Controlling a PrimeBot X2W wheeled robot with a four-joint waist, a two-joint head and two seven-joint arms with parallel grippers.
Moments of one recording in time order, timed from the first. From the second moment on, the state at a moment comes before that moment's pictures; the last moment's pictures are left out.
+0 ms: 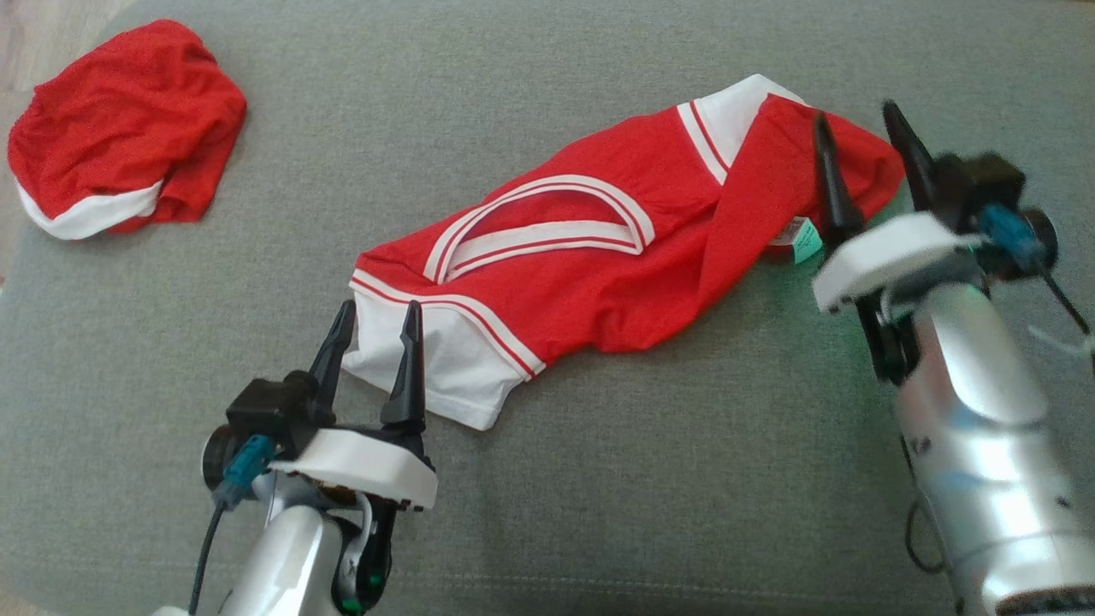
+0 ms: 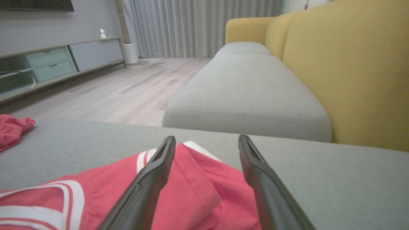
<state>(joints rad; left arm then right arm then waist) -0.15 0.05 -0.30 0.22 -0.29 0.05 -0.25 -0.69 -0.09 0.08 0.79 0.07 0.12 -0.25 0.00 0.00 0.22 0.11</state>
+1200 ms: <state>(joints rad) -0.15 0.05 -0.30 0.22 -0.28 0.05 -0.25 -0.69 -0.08 0.13 0.91 0.17 0.12 -0.24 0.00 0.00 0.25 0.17</state>
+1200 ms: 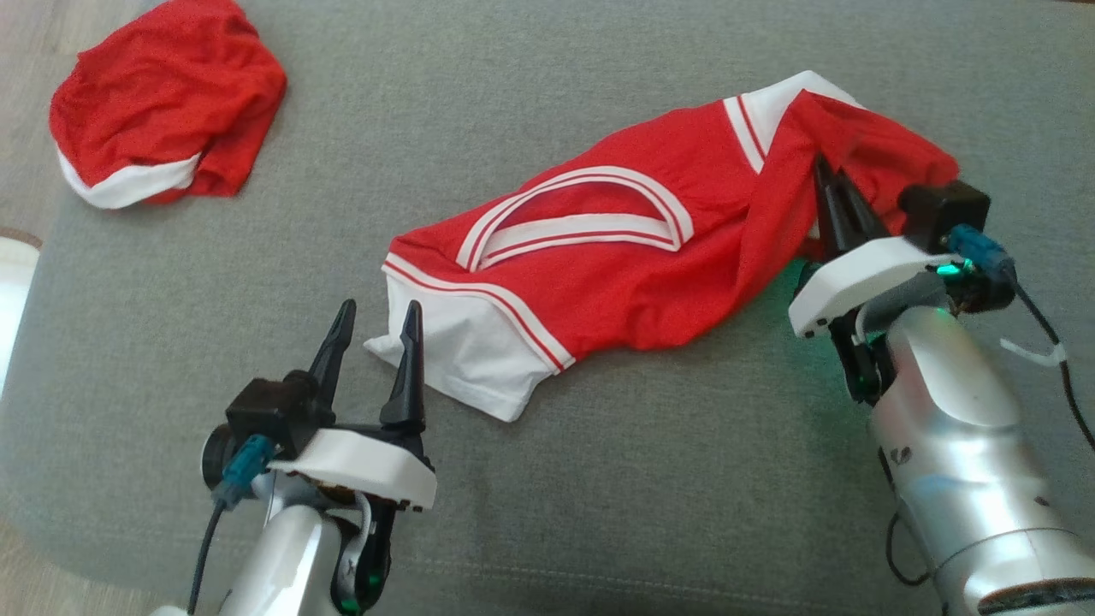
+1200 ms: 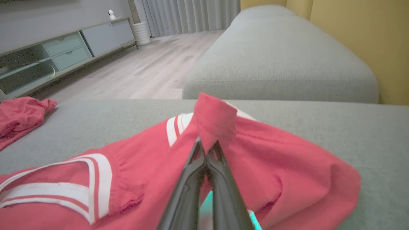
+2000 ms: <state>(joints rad) -0.10 0.05 -0.29 0.23 -0.28 0.04 -0.25 -0.17 -0.05 -0.07 0.47 0.19 0.12 -0.20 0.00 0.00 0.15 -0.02</state>
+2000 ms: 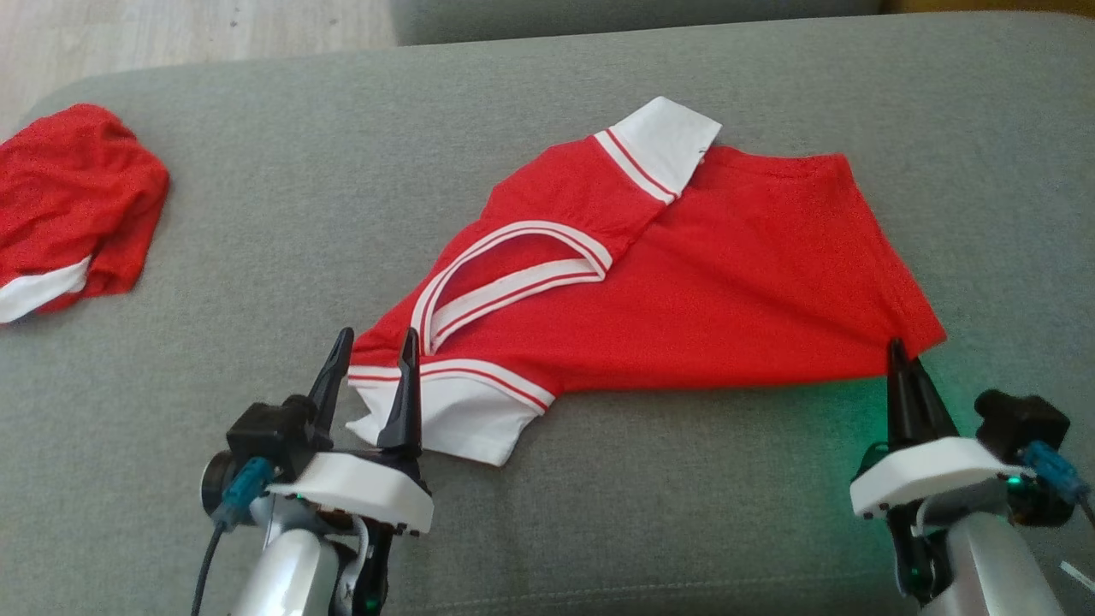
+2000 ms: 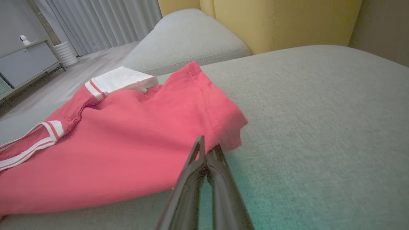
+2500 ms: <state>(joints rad) -0.10 0.05 -0.28 0.23 -0.28 0.04 -0.25 -0.15 -0.05 -0.07 0.54 0.19 0.12 -0.18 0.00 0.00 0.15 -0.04</state>
